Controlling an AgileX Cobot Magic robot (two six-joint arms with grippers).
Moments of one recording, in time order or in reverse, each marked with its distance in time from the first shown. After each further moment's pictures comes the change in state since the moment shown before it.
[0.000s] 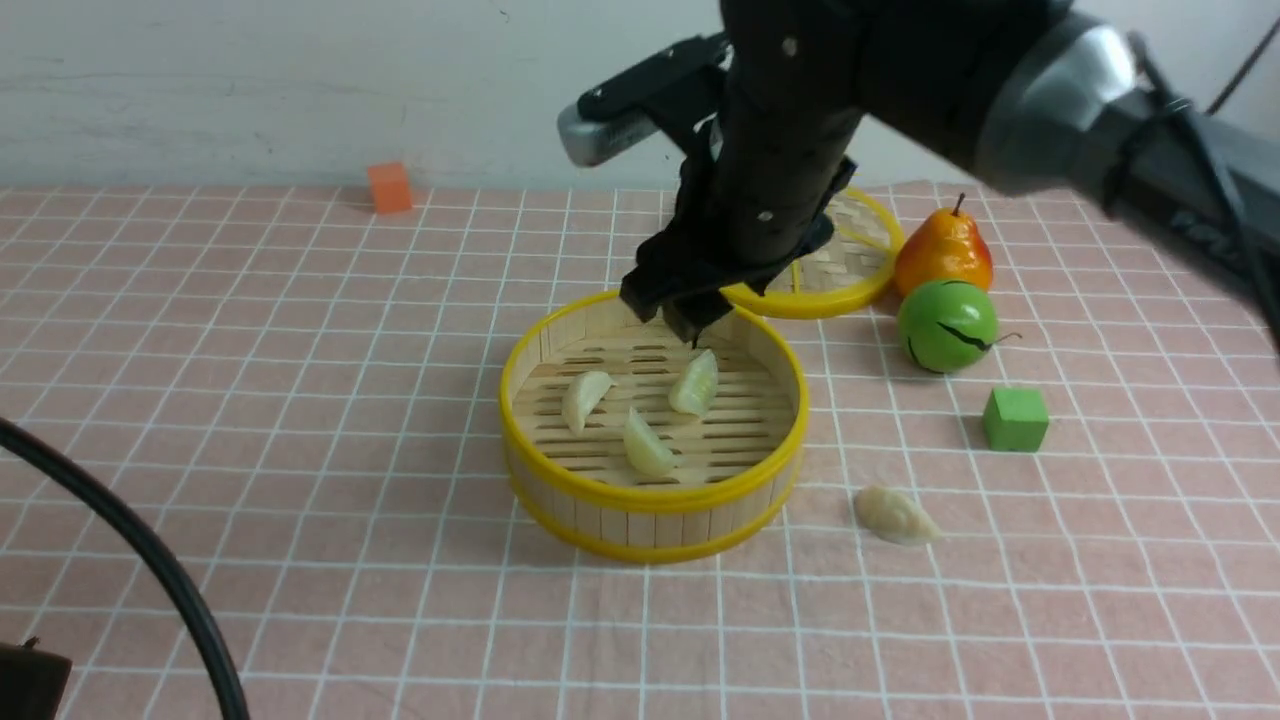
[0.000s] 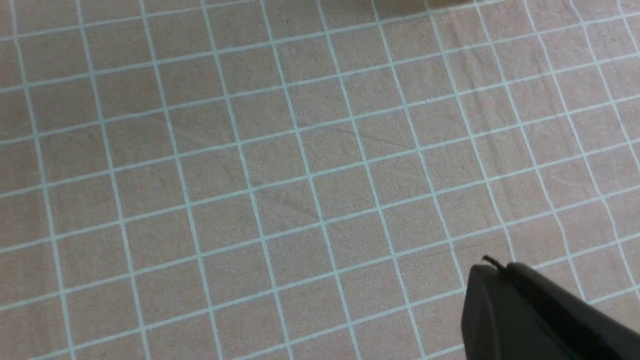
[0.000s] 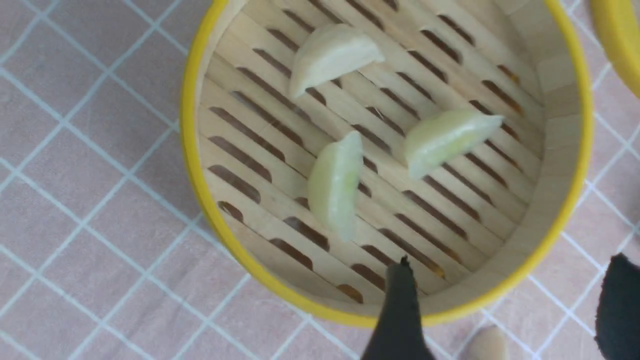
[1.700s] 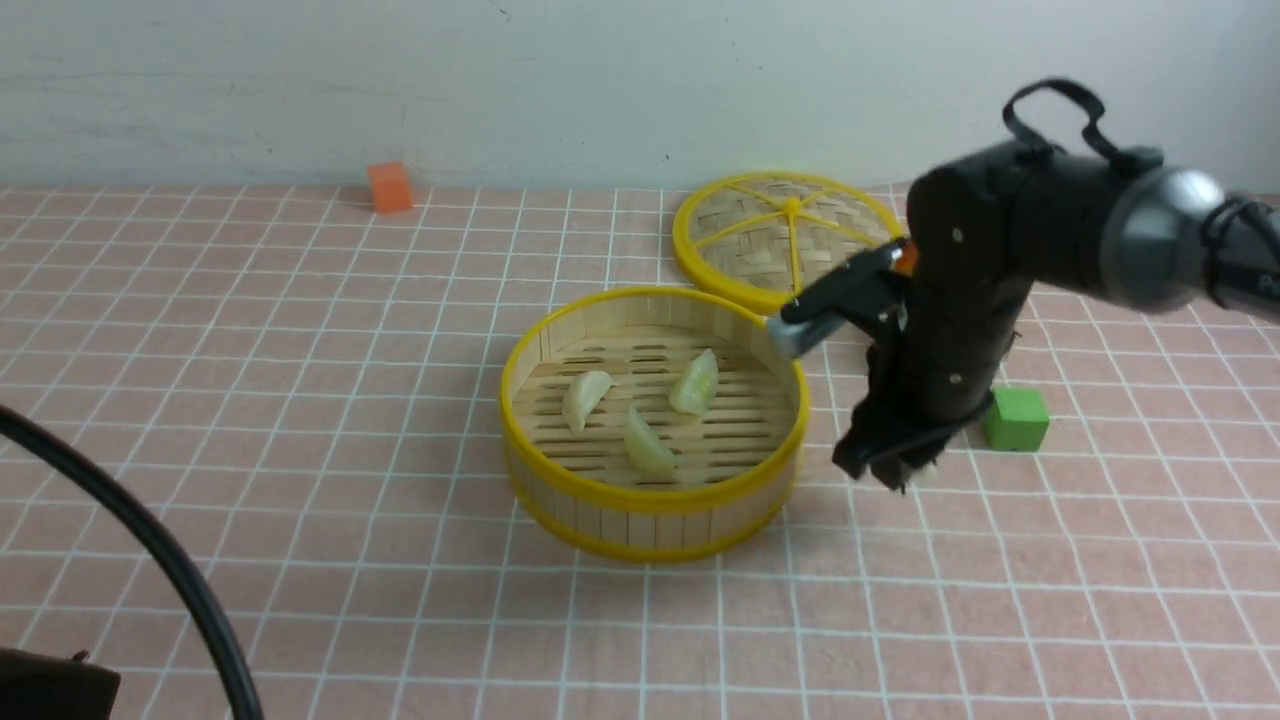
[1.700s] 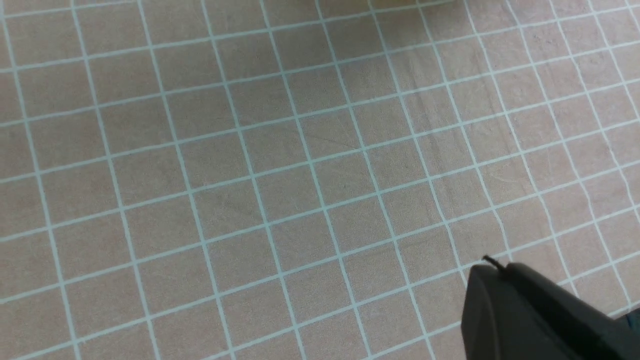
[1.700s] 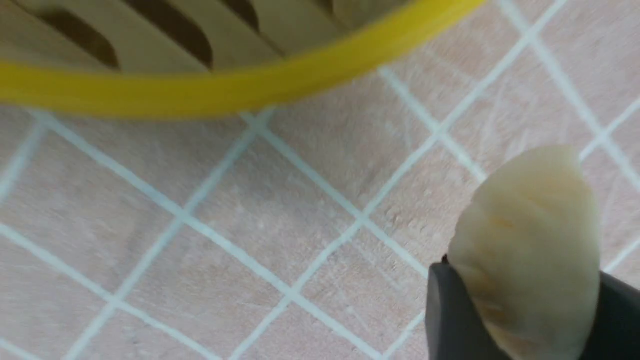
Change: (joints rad) right arm -0.218 -0.009 0.416 0.047 -0.179 -0.205; left arm 0.000 0.000 0.000 -0.093 -0.021 0.020
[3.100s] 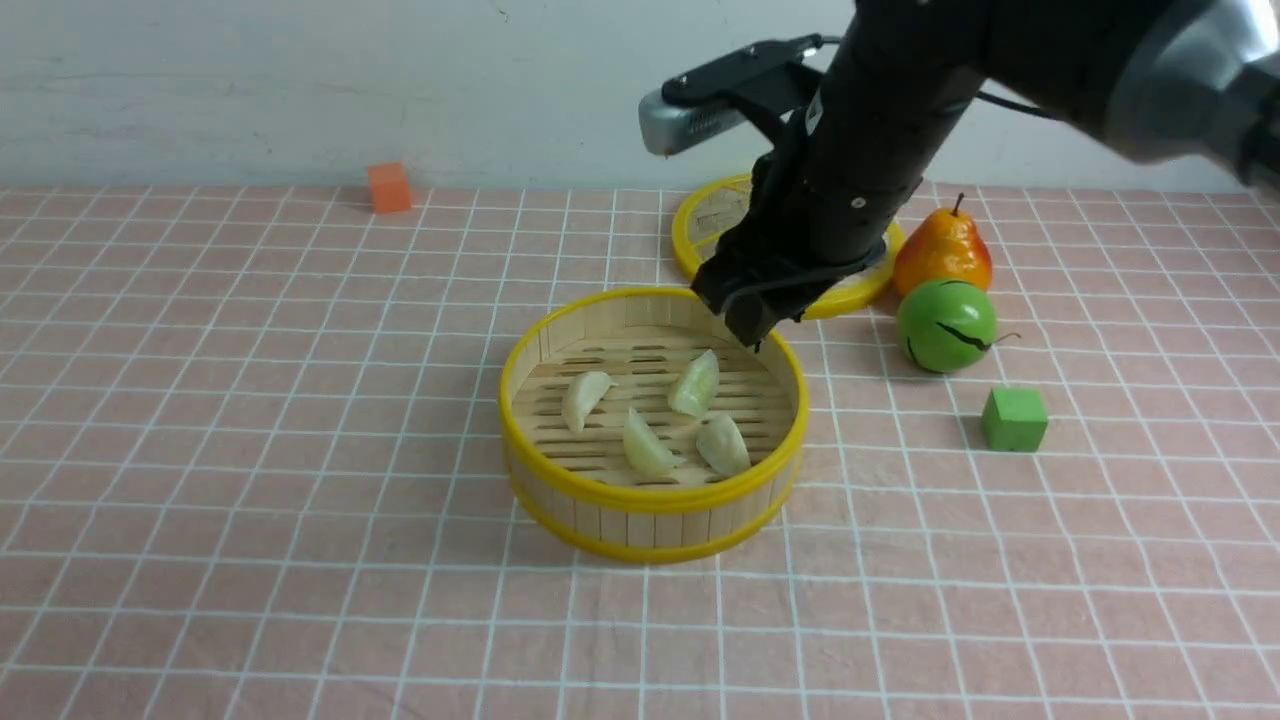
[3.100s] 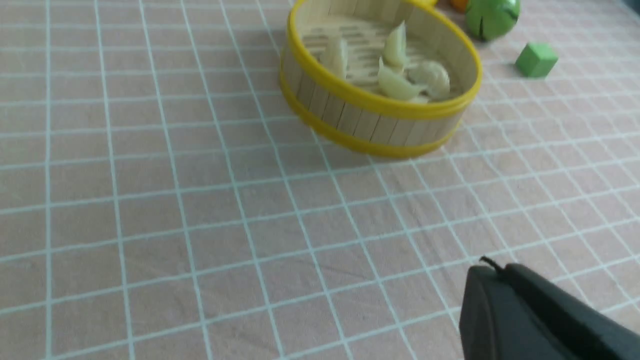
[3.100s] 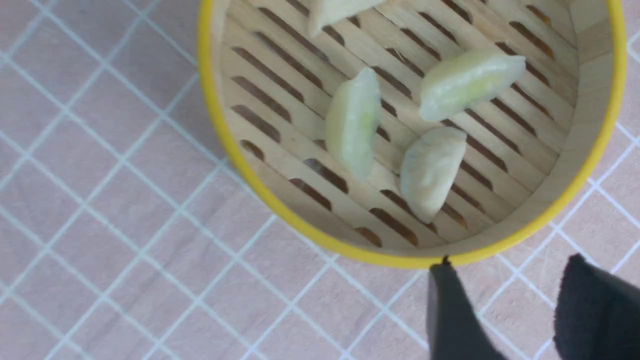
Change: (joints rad) right arm 0.116 -0.072 -0.312 0.158 0.184 0.069; left arm 0.000 -0.541 0.441 0.078 -0.400 -0.039
